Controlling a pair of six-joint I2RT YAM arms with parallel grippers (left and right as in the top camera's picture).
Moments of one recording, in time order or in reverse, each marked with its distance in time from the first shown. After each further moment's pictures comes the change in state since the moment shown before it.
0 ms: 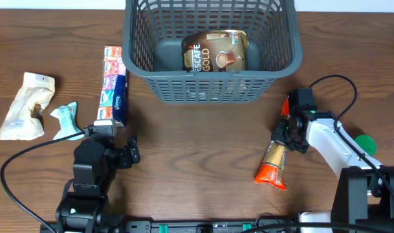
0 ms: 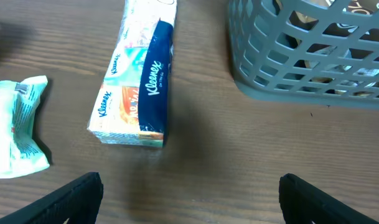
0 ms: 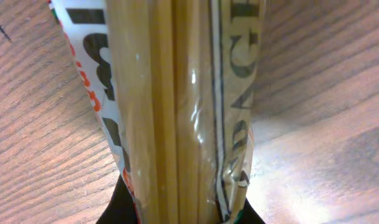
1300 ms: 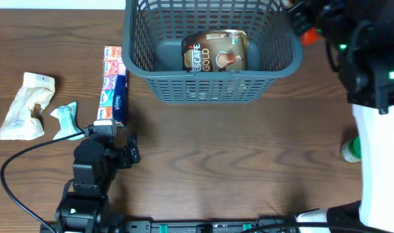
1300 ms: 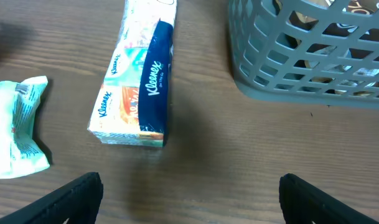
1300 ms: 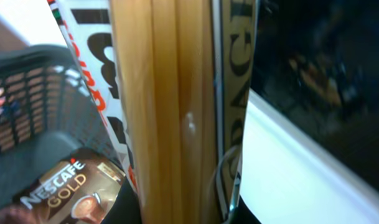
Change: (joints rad) left arm 0.000 0.000 0.000 0.000 0.000 0.002; right arm 0.215 0.029 1.335 -0.149 -0.137 -1.126
